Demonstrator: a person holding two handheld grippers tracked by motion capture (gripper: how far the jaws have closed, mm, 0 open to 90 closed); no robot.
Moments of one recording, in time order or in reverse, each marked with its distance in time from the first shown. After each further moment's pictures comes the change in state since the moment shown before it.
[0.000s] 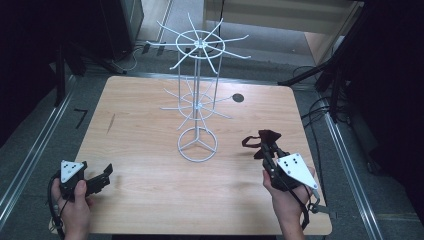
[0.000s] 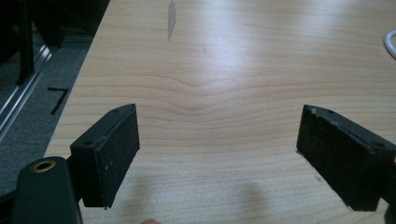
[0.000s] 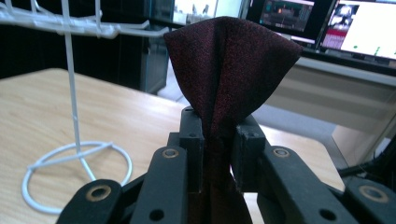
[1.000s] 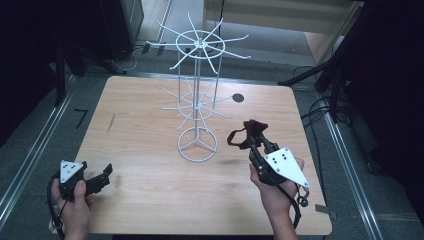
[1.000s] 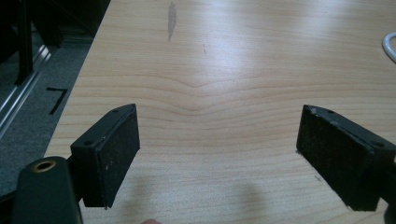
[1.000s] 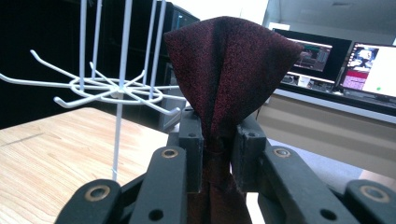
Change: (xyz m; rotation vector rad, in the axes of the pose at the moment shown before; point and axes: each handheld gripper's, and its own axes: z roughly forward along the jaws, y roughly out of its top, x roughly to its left) left arm 0.001 0.000 0.000 -0.002 -0.005 -0.006; right arm 0.030 0.033 0.009 -0.139 0.085 -0.023
